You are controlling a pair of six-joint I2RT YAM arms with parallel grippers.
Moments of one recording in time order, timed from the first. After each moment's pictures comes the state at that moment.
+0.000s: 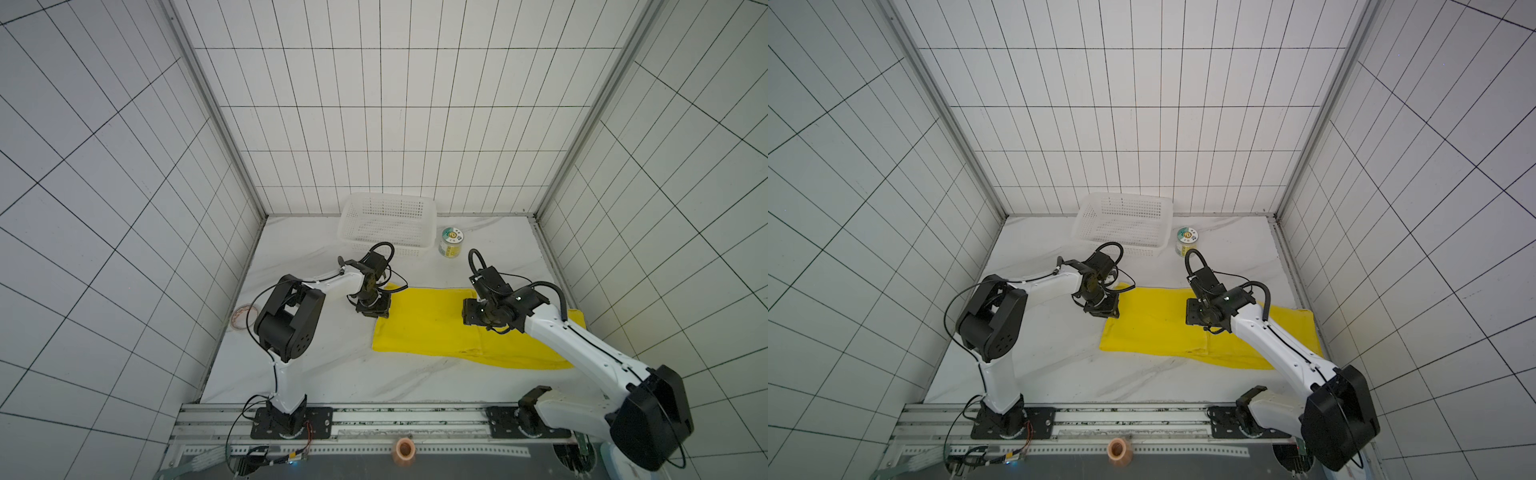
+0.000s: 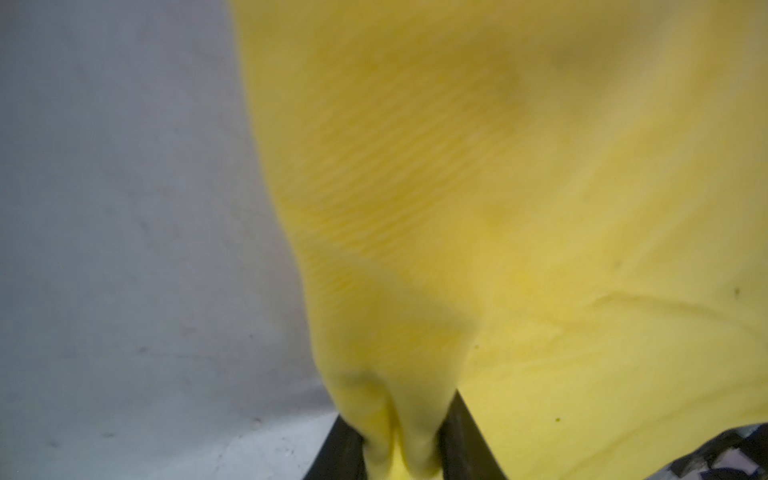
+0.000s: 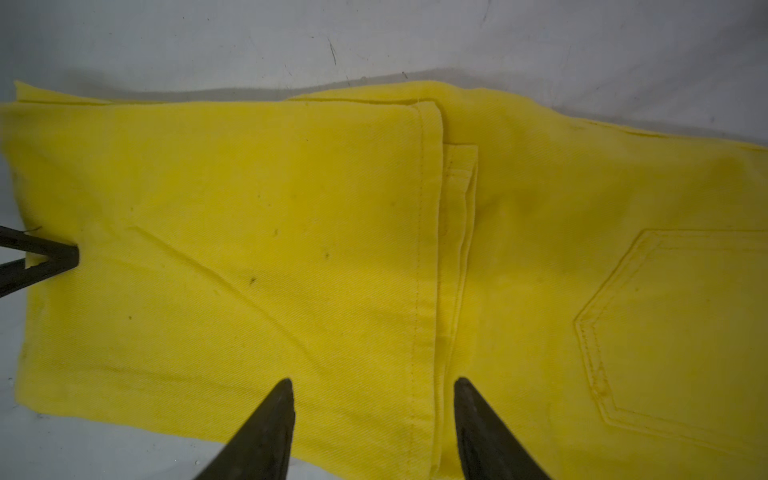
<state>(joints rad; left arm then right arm) -0.53 1.91 1.24 -0.79 0.33 -0.37 0.52 1.20 0.88 -0.81 0.12 0.53</state>
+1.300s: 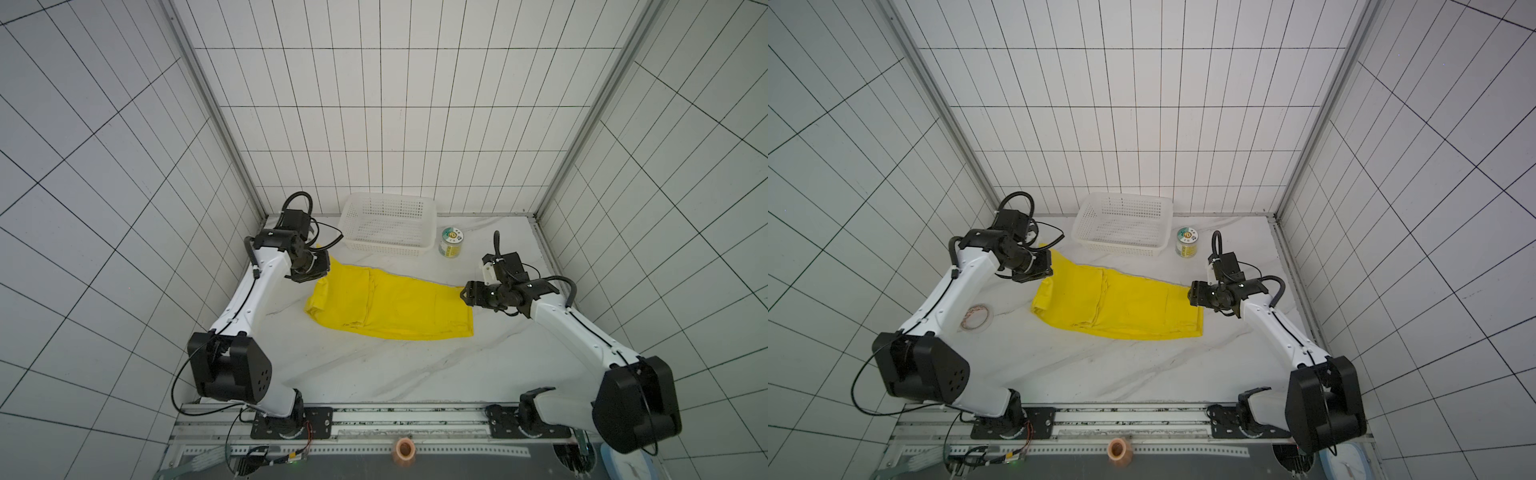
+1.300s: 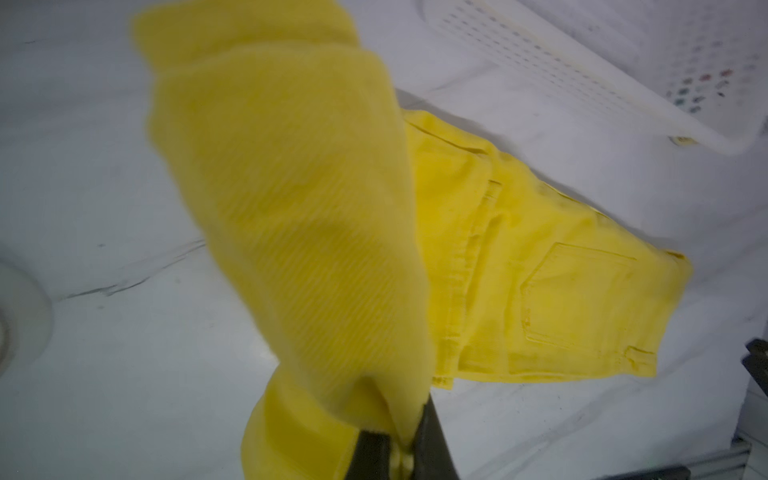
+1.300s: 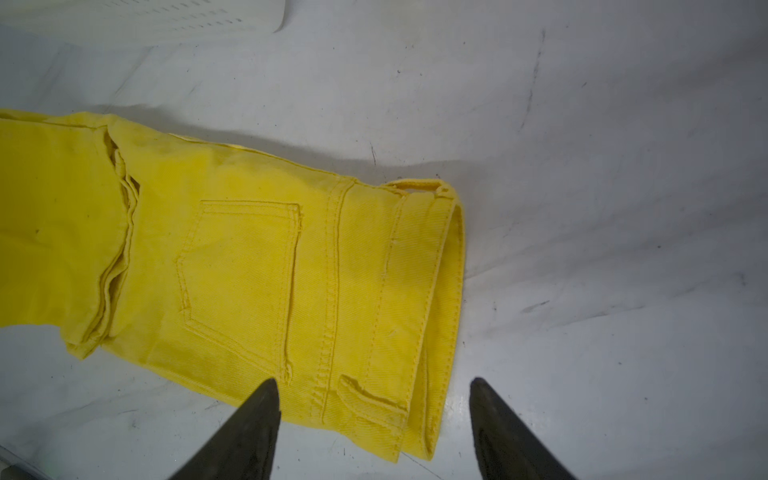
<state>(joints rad) -0.15 1.52 1.48 -1.19 0.25 -0.33 0.26 1.29 0.88 -0.59 -0.18 0.33</state>
